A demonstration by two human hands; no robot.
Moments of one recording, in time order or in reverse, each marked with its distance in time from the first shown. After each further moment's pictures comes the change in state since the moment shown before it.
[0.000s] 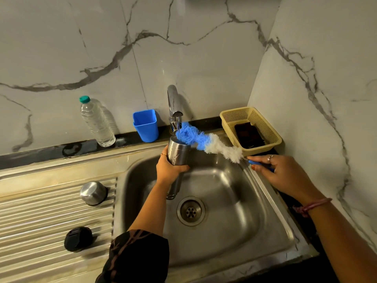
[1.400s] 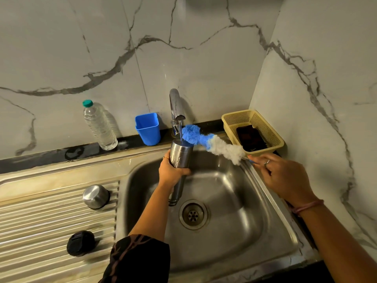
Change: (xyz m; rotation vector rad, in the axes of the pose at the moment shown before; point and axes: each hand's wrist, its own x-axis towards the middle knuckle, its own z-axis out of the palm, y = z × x) left_hand 0.008 -0.007 0.002 -0.089 -0.030 -0.043; right_hand 0.003 0.004 0.011 -0.450 0.229 -0.279
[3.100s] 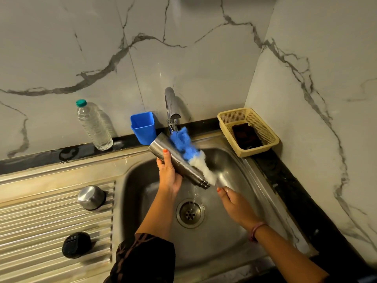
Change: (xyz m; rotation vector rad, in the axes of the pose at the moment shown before) left_hand -0.003 -0.005 0.025 -1.052 -0.010 -0.195; right_hand -0.049 -0.072 0.090 0.648 -0.452 0.548
